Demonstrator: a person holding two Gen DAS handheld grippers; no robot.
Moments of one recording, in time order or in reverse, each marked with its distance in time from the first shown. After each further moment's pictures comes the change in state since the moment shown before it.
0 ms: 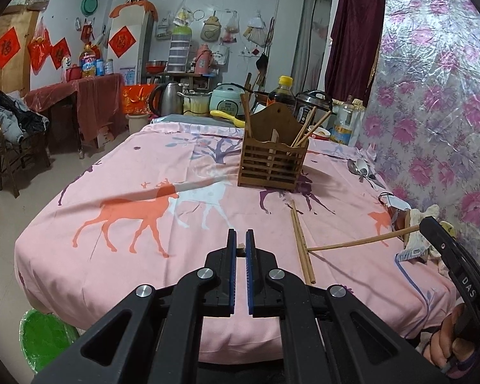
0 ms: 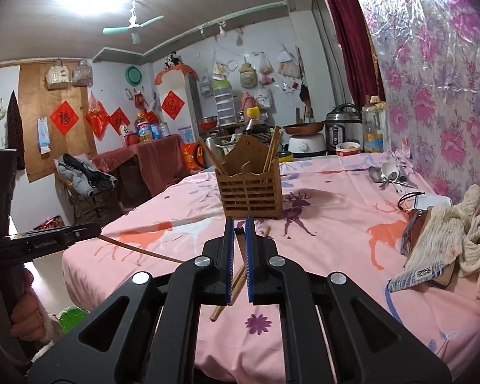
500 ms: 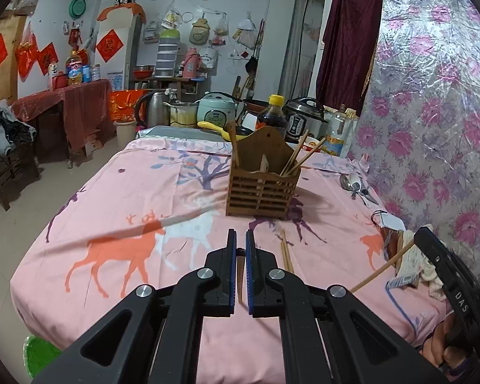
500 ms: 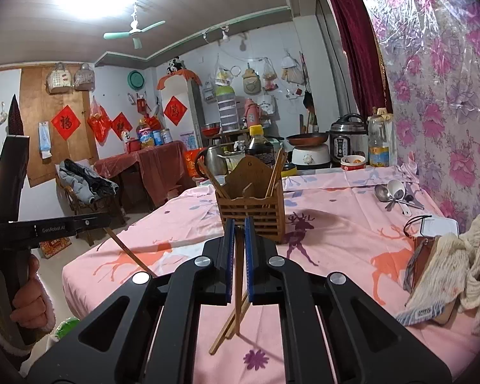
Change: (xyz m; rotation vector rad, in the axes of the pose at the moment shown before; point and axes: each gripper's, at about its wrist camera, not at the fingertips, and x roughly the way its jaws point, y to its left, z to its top) left arm 0.022 -0.007 0.070 0.024 -0.001 -0.054; right arm 0.026 -0.006 0.046 -0.002 -0.026 0.010
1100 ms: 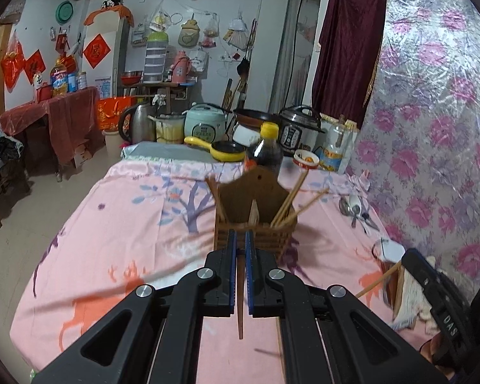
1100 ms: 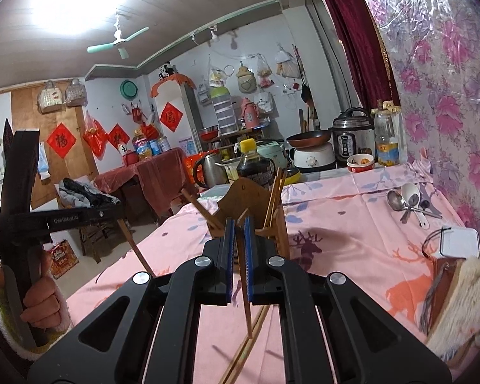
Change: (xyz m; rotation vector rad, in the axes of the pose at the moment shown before) left arm 0.061 -0.015 0.102 0.024 -0.006 -0.022; right arm 0.072 -0.026 0.058 0.084 0.008 0.021
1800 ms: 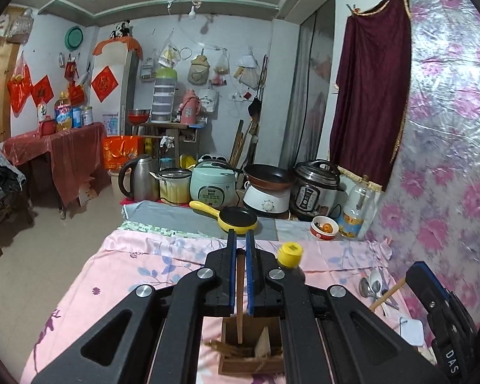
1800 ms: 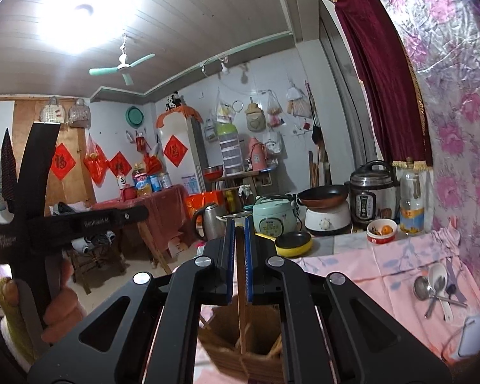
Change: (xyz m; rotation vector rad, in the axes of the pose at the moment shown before) left arm 0.090 0.003 0.147 -0.022 -0.161 0.049; right arm 0.124 0.014 0.115 -0.060 -0.166 0.017
